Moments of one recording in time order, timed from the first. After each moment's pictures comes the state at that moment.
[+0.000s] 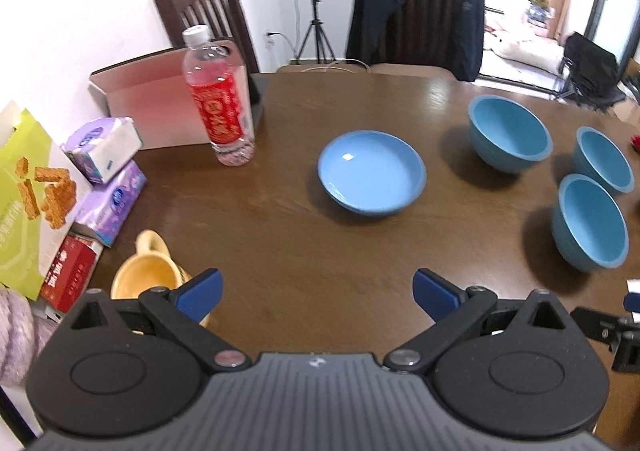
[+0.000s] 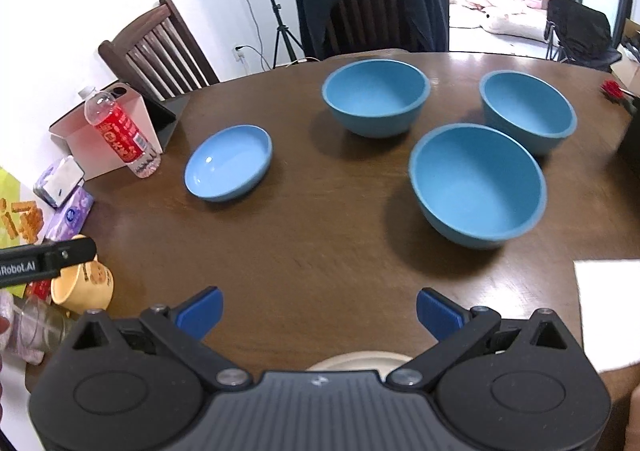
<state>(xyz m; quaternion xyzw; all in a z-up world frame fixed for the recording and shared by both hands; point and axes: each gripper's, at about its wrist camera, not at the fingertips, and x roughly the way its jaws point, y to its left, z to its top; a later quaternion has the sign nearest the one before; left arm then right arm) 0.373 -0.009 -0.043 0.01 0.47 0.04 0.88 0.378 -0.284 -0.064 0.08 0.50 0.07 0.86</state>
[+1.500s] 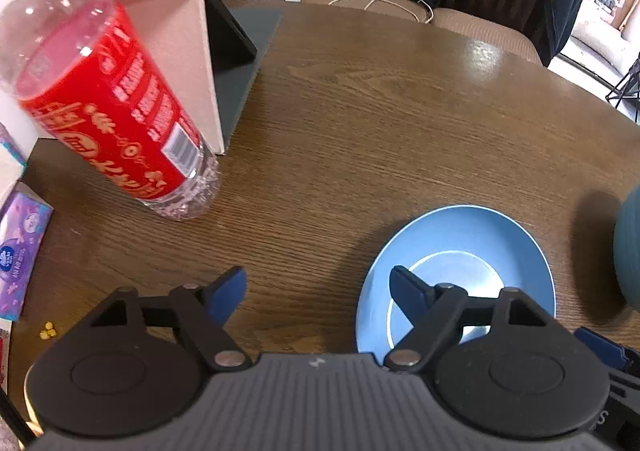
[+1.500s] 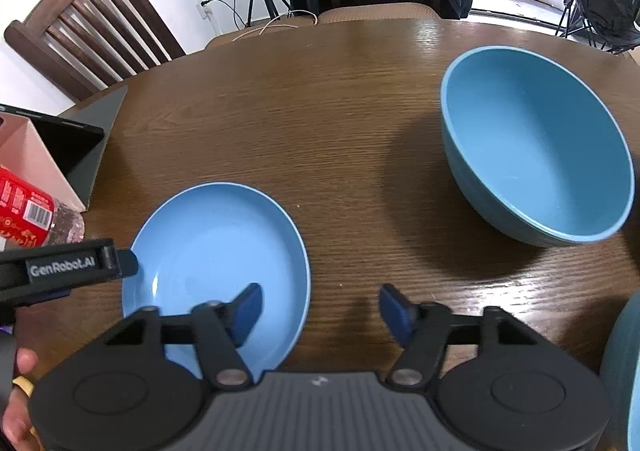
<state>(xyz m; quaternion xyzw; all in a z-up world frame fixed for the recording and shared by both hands) 0.632 0.033 -0.189 -0.04 0.58 0.09 0.81 0.632 -0.174 -0.189 0.08 0.57 0.03 0.82</state>
